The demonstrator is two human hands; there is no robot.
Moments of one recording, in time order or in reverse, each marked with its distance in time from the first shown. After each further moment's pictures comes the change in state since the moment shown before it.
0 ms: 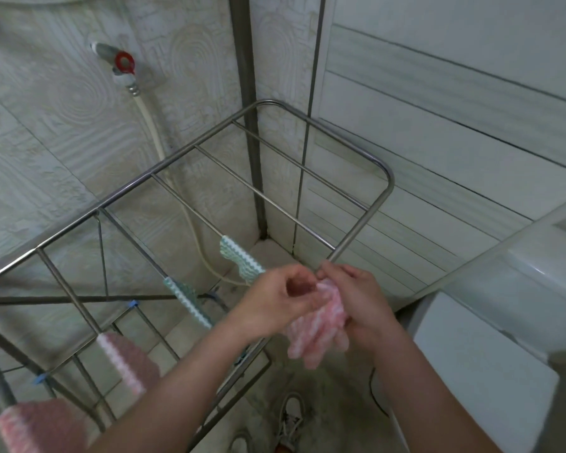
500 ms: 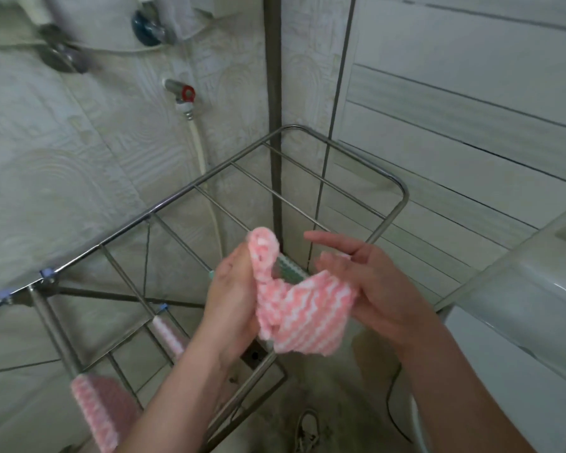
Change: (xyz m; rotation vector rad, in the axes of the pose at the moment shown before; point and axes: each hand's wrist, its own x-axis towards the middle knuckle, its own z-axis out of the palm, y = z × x) left_hand -0.093 0.036 -0.036 -0.742 0.514 -0.046; right_hand -0.075 -0.039 0.042 0.200 -0.497 -0.243
